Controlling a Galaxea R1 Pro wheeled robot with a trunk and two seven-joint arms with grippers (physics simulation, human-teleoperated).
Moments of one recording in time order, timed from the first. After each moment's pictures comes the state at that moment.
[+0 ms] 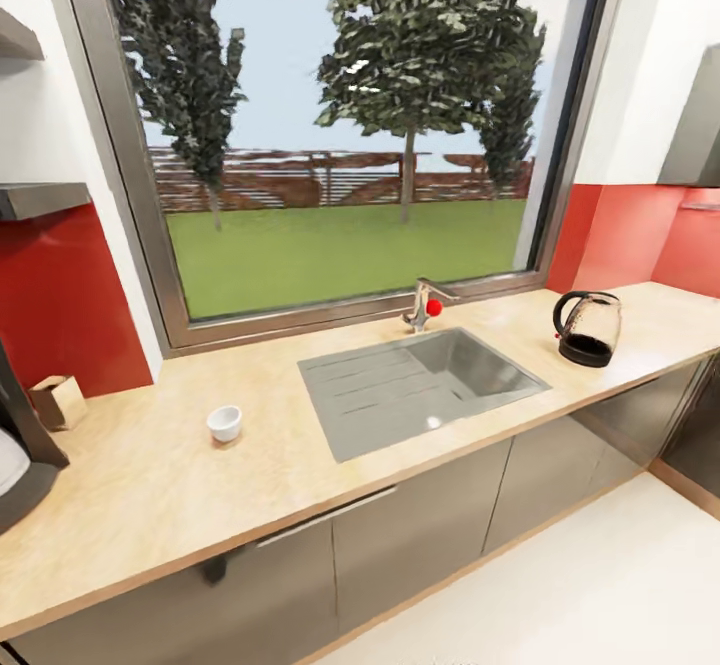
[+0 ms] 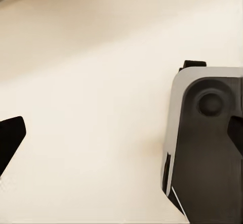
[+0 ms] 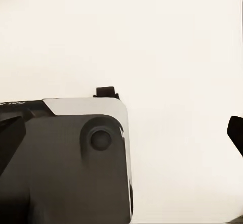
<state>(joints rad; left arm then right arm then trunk) 0.00 0.08 0.14 -0.17 -0.10 -0.11 0.16 -0.24 -0.02 -0.55 -0.03 0.50 0.00 -0.06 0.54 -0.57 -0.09</state>
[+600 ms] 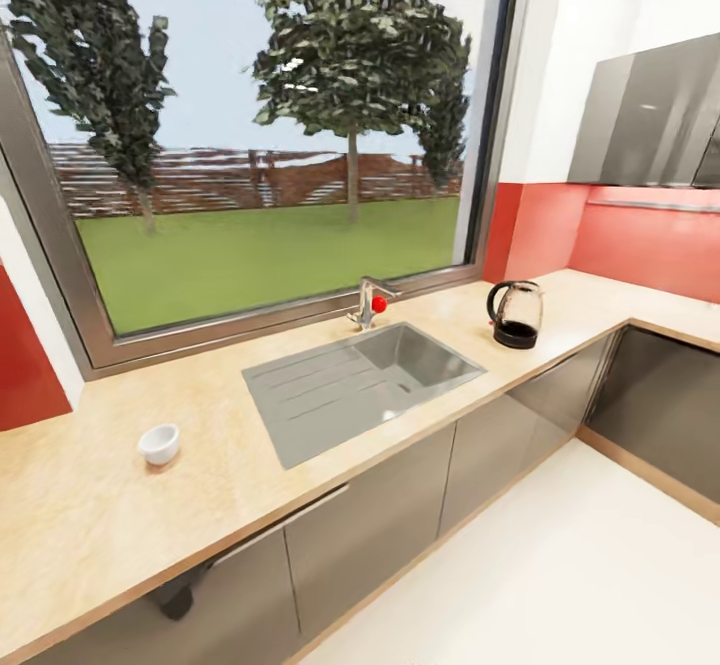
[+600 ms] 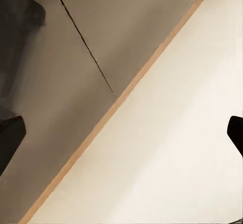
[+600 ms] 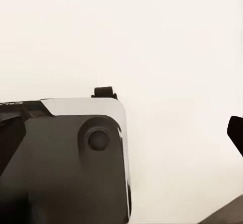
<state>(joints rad) -0.02 -0.07 -0.23 -0.67 -0.26 -0.11 0.13 -0.24 -0.03 -0.55 -0.03 0.50 0.00 -0.06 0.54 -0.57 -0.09</state>
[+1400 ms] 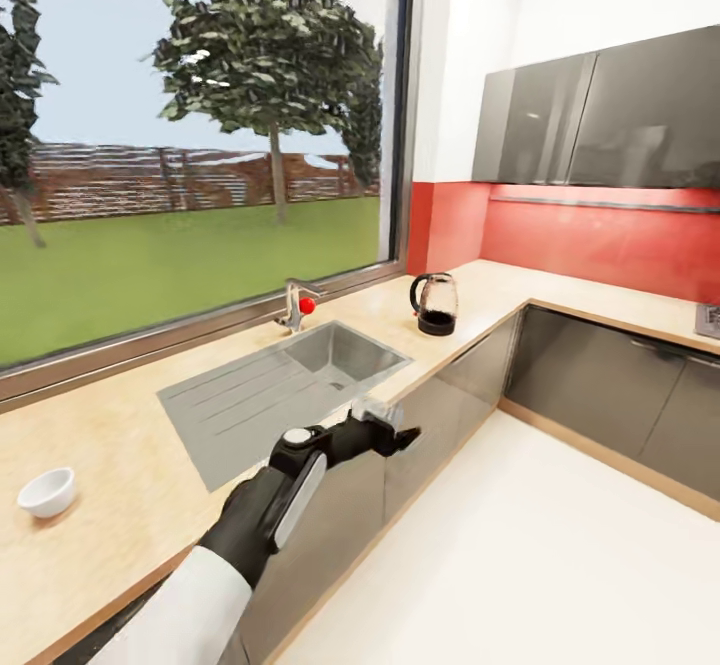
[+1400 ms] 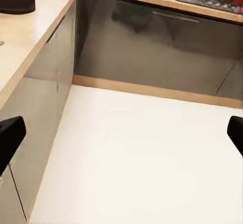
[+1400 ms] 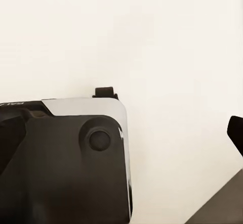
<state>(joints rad) -0.67 -0.17 -0.38 -1.03 0.15 0.40 -0.41 -0.24 -0.02 -0.55 -0.03 0.50 0.00 -0.06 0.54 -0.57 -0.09</state>
